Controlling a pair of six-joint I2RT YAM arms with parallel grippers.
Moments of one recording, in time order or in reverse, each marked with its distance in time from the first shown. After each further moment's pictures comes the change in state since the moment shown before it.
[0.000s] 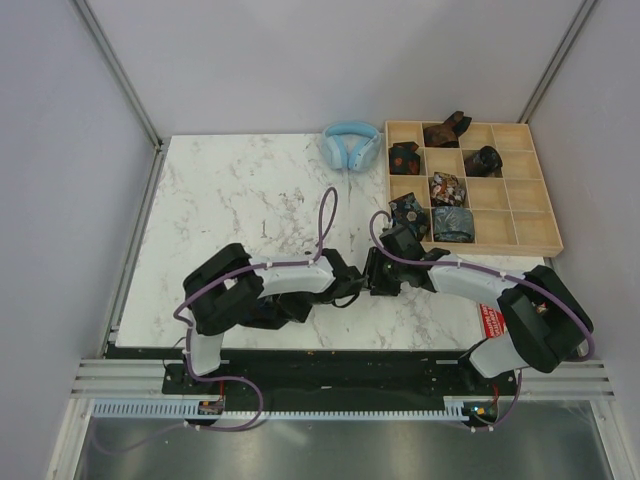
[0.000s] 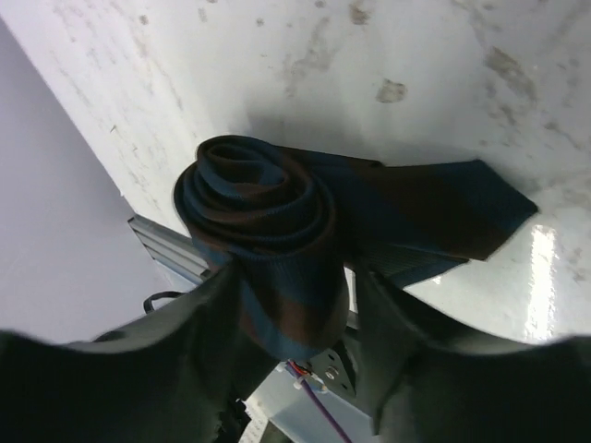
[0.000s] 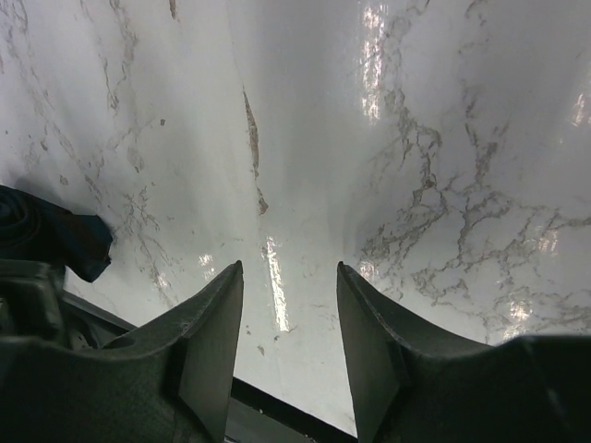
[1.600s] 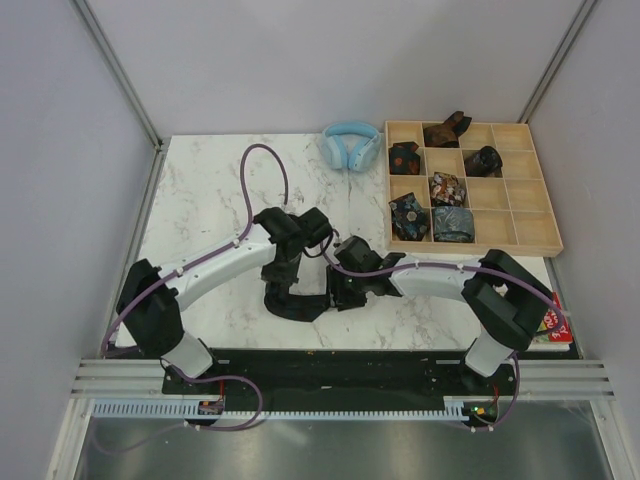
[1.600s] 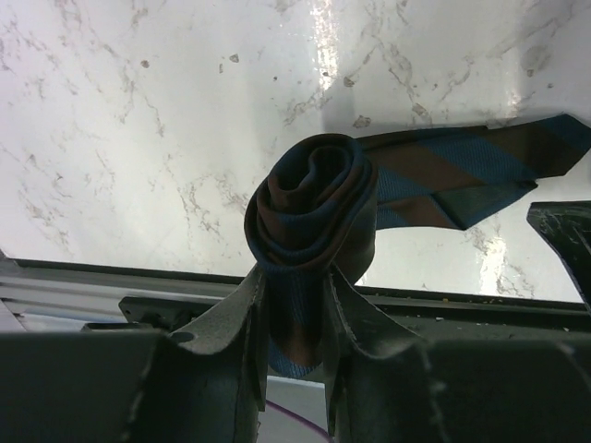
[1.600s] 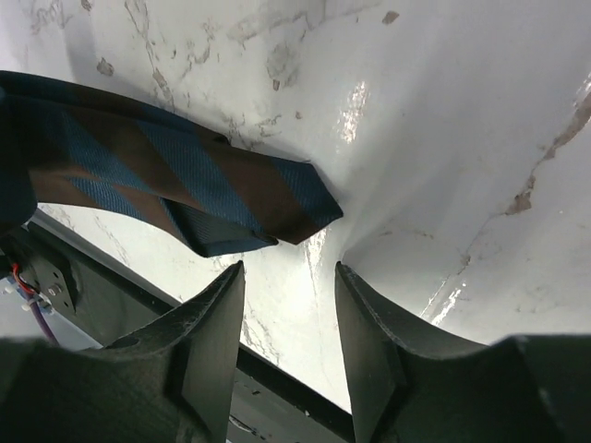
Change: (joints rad) left arm 0.217 -0.356 0.075 0.085 0.219 0.125; right arm 0.268 0.195 0.165 0.009 -0.013 -0.029
